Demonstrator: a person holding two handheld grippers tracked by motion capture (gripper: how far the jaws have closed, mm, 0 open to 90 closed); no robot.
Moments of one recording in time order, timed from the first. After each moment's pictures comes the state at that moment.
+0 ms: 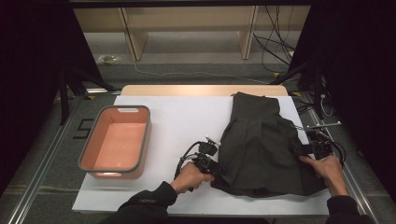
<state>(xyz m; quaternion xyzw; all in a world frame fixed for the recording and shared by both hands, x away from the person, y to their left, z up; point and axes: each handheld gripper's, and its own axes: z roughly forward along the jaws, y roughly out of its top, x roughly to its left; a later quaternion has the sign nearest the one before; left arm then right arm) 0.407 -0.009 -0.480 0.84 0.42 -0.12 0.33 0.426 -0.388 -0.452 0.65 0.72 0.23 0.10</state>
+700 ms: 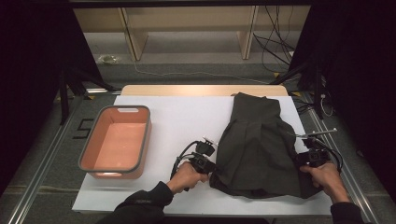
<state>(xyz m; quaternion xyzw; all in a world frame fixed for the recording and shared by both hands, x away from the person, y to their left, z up) 0.404 0.004 -0.472 0.85 0.40 -0.11 0.33 0.401 -0.371 -0.454 0.64 0.73 0.23 0.06</state>
